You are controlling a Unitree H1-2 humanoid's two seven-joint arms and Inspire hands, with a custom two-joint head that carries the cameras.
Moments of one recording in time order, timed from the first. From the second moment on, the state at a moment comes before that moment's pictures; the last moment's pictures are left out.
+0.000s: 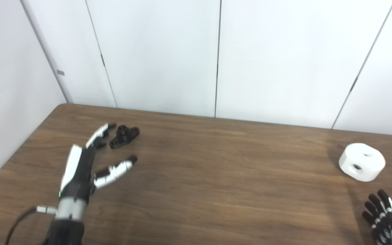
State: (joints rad) left arm 0.00 0.29 0.16 -0.46 0.36 0.29 0.02; right arm 0.19 -0.17 -0.21 -0.19 0.14 -0.01 0.14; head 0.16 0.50
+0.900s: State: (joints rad) left arm -0.22 0.42 0.07 -0.05 0.75 0.37 0.06; right arm 0.20 -0.18 -0.18 -0.18 0.13 -0.04 0.11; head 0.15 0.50
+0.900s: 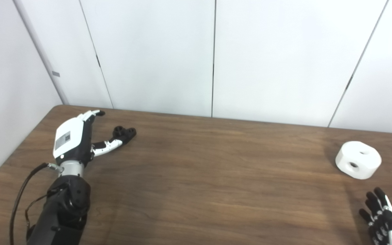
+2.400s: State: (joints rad) left arm -0.41 0.47 -0.05 0.41 0.68 0.38 0.11; right arm 0.21 -0.19 -0.17 -0.18 0.10 -0.05 0.10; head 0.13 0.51
